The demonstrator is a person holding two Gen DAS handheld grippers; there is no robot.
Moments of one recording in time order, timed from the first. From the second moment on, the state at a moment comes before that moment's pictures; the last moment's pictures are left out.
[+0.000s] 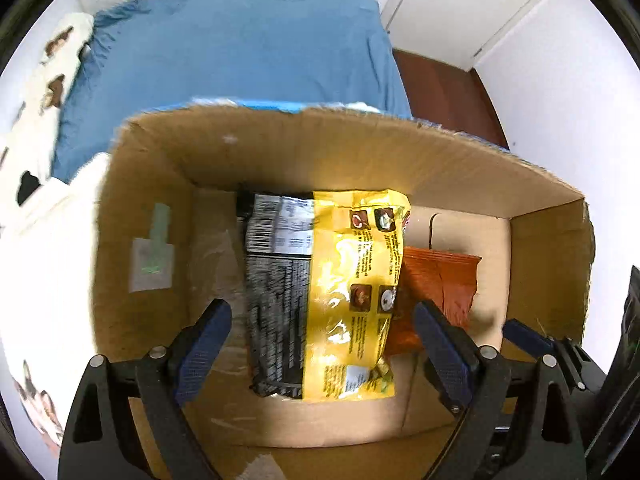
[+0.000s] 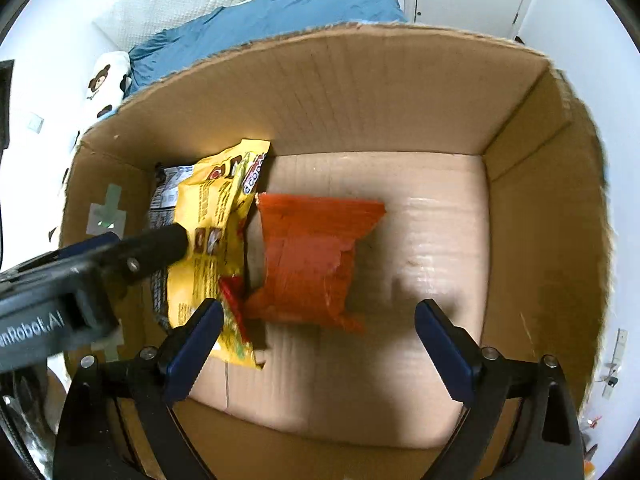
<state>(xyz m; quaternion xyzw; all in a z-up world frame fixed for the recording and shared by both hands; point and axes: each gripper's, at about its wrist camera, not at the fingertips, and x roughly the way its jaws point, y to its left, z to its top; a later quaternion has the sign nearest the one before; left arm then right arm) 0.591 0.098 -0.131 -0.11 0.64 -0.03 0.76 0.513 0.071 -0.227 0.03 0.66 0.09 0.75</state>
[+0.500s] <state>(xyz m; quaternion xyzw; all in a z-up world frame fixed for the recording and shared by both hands) 0.471 0.131 -0.082 -0.10 0.56 0.00 0.82 0.418 0.038 -0.154 0.05 0.60 0.07 0.80</state>
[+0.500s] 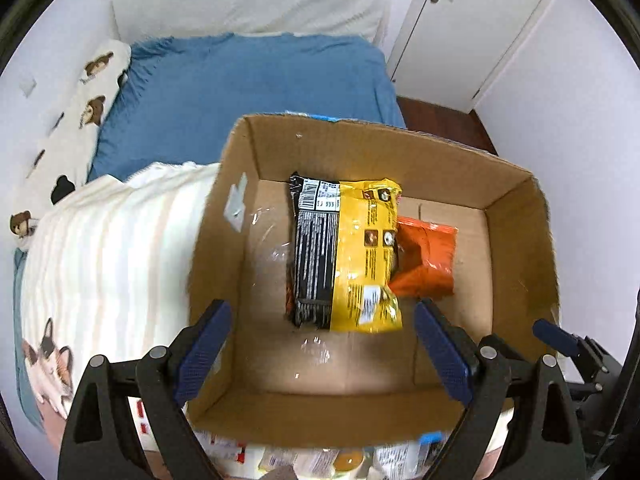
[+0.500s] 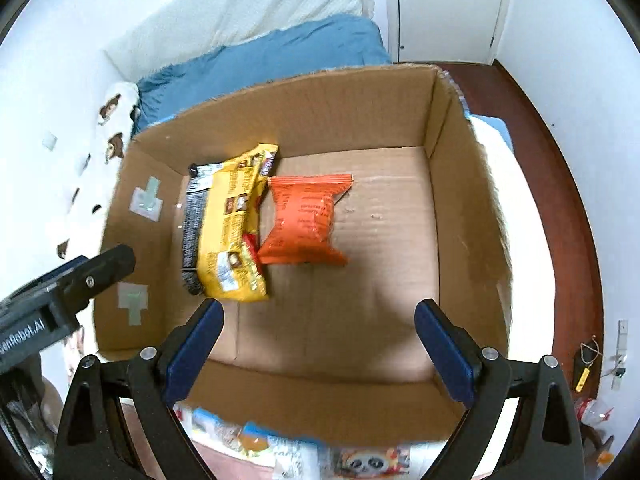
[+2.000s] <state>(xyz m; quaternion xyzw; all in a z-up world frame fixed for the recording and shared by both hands) 0.315 0.128 -0.256 -0.13 0.69 -0.01 0.71 0.256 -0.055 -0.277 0.10 0.69 -0.01 0.71</state>
